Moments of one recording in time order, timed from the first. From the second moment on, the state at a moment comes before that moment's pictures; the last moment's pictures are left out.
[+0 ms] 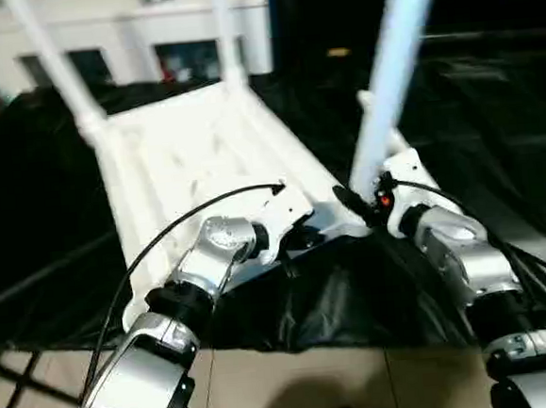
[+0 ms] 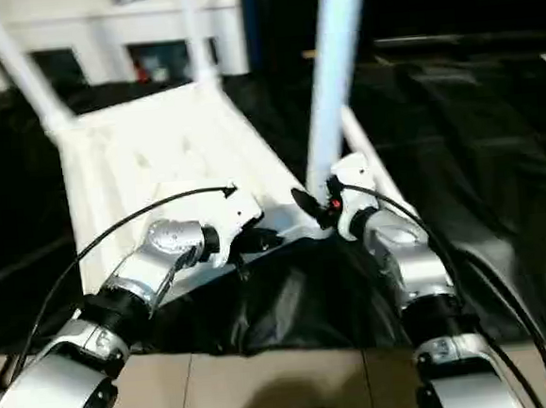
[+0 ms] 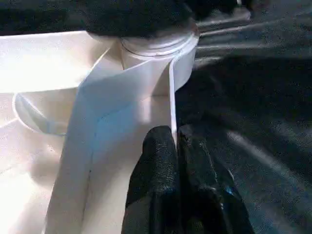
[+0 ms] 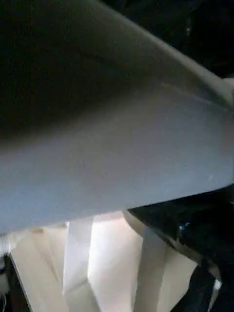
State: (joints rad) left arm -0.75 0.12 -0.31 0.79 0.06 0.08 -0.88; right arm -0.53 -0.25 0.02 0.60 0.15 0.10 0.60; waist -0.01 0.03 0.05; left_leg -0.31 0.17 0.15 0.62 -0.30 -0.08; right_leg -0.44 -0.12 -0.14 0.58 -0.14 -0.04
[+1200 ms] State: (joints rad) left arm -0.64 0.32 -0.35 0.62 0.03 -0.02 -1.24; right arm -0.33 -0.43 0.12 0.32 0.24 0.14 1.08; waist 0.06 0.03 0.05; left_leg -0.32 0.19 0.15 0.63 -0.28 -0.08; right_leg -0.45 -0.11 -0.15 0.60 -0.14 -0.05
